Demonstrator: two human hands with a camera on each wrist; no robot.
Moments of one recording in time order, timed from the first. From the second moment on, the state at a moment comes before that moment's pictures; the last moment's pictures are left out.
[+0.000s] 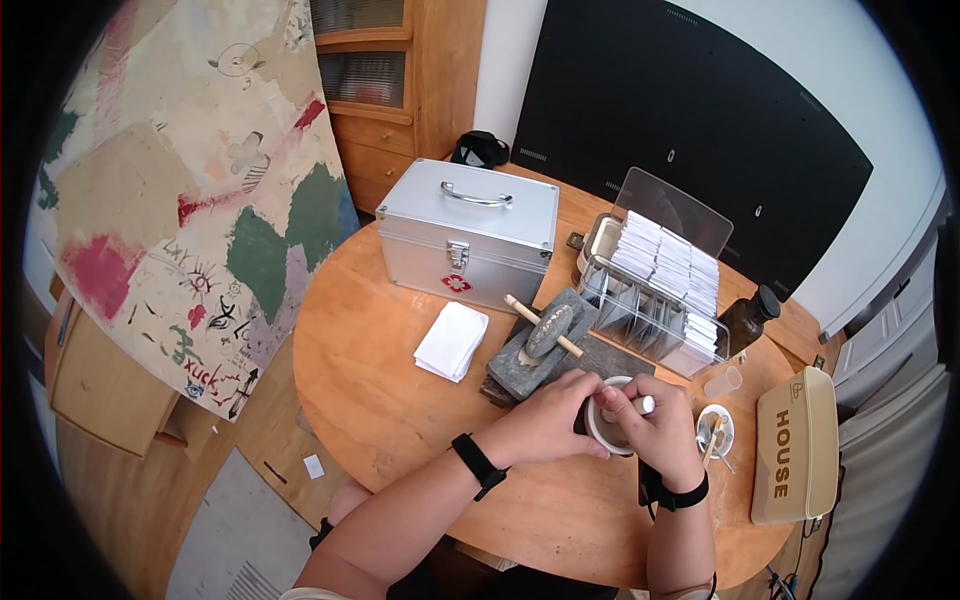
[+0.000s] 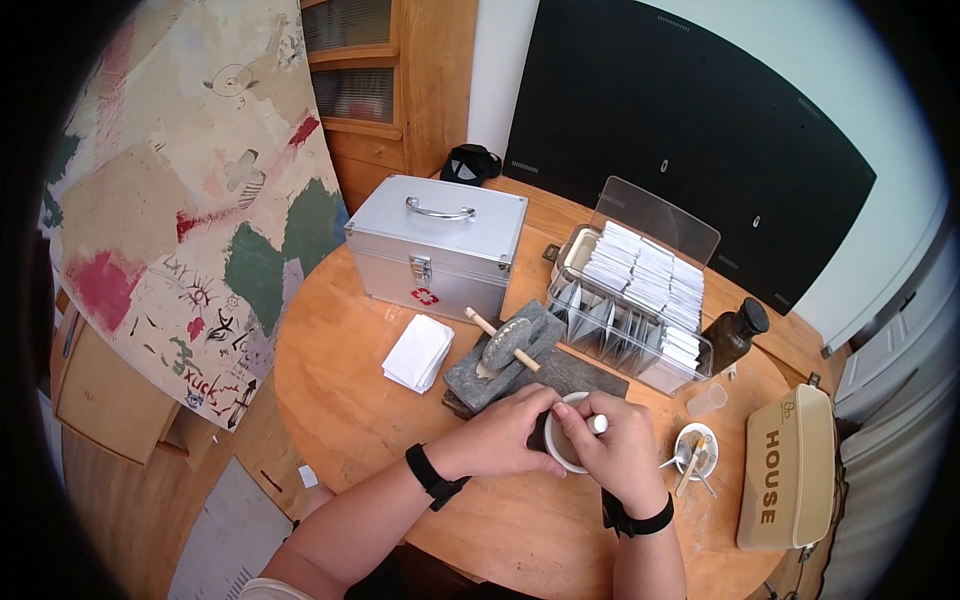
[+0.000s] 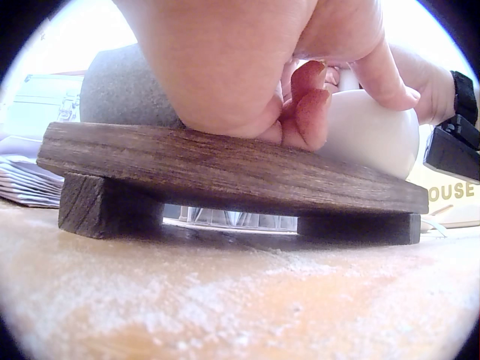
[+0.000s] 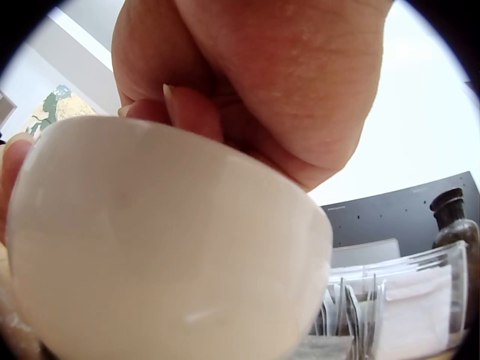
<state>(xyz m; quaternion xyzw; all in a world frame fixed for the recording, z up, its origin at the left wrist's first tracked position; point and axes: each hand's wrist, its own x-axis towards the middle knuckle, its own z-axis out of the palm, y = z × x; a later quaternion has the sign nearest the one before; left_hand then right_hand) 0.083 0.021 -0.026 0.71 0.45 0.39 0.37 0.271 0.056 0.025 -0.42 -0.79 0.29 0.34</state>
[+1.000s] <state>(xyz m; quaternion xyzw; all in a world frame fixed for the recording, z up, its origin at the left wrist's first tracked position) 0.083 0.022 -0.027 0.71 0.45 0.39 0.38 0.268 0.054 0.029 -0.43 -0.80 0.29 0.32</state>
